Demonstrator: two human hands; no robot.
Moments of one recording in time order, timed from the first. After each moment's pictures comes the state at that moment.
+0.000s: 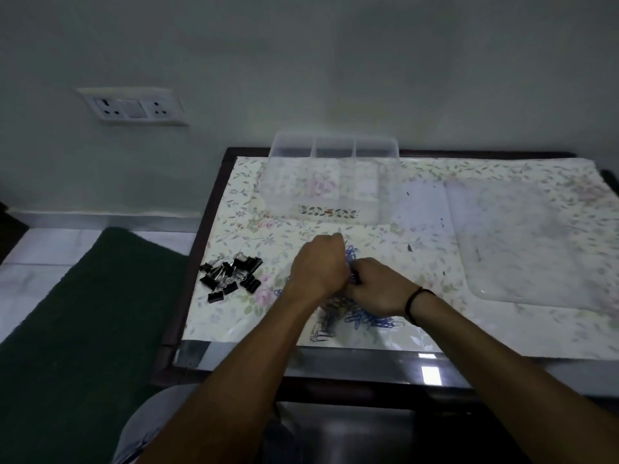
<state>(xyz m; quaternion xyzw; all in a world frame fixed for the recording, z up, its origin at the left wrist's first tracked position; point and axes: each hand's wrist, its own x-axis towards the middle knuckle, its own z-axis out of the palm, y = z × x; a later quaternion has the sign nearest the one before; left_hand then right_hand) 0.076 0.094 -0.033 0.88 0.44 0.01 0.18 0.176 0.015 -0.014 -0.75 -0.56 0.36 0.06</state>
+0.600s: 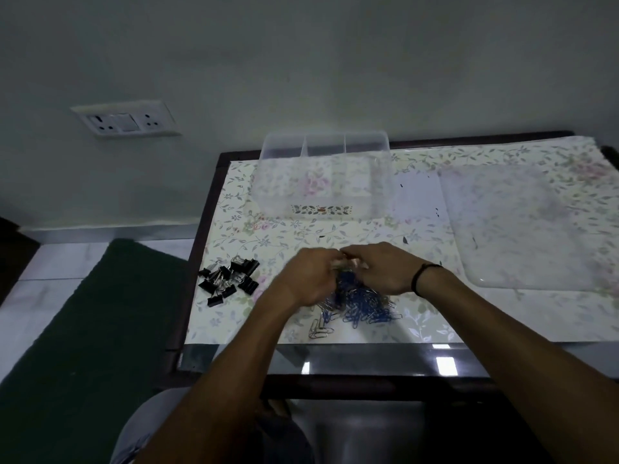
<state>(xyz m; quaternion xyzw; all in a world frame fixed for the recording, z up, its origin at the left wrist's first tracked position) 0.051 0.083 -0.014 0.87 0.39 -0.02 0.29 0.209 0.019 -0.004 -0.70 -0.63 0.34 0.04</state>
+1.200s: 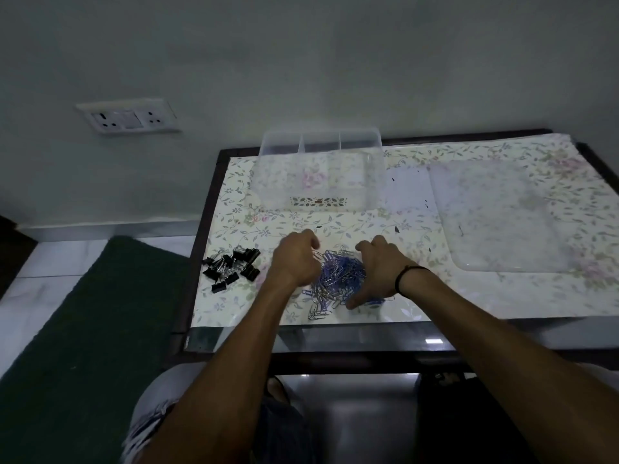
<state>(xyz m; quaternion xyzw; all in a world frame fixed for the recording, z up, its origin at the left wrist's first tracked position) 0.041 0.085 -0.026 0.81 0.51 0.01 0.27 0.190 -0.006 -0.004 -0.77 -0.56 0.29 -0.09</state>
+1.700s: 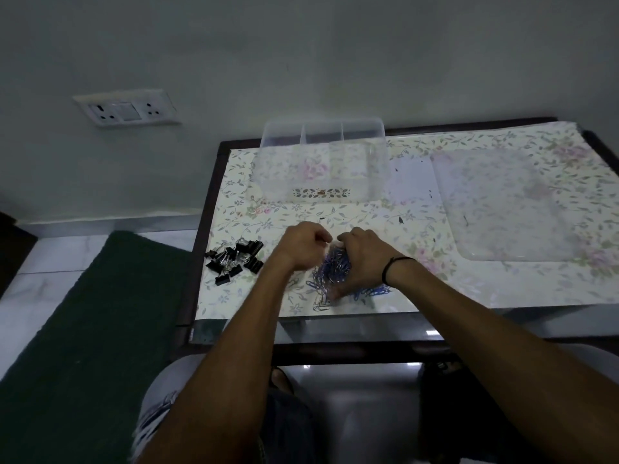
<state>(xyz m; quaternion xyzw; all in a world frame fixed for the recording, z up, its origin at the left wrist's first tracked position) 0.040 0.093 -0.015 0.81 0.47 0.01 0.36 0.168 0.006 -0.011 -0.74 -0.61 0.28 -0.04</state>
